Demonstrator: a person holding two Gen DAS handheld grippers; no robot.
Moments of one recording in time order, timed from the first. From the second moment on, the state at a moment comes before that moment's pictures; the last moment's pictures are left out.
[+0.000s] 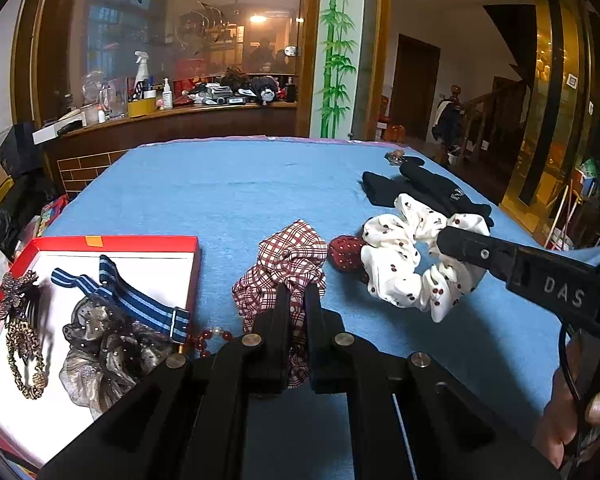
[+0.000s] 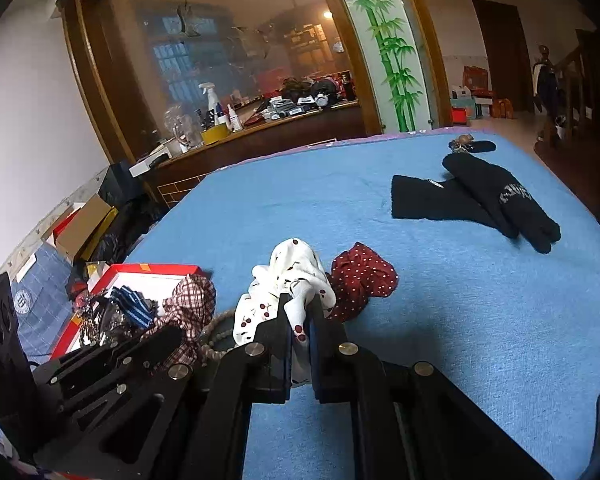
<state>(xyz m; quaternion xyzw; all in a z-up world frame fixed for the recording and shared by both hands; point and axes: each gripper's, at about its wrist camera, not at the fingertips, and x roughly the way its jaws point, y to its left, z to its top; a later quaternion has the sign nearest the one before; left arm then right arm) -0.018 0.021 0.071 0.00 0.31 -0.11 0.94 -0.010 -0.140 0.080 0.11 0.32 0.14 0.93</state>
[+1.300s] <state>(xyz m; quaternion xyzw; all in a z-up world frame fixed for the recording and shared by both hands) -0.107 0.240 0.070 -0.09 0.30 0.09 0.95 -0.076 -0.005 0.108 0.05 0.28 0.29 0.91</state>
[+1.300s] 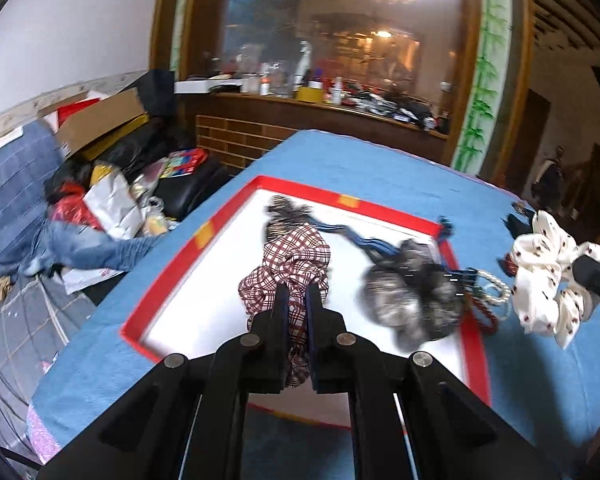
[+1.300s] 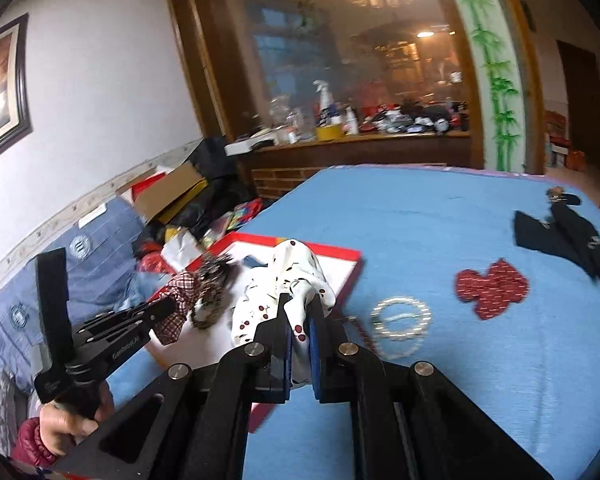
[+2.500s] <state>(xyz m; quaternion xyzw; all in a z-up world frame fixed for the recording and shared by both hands) -0.073 0.267 0.048 -0.12 0.35 0.08 0.92 -0.042 0.112 0.055 -0.03 0.34 0.32 0.88</state>
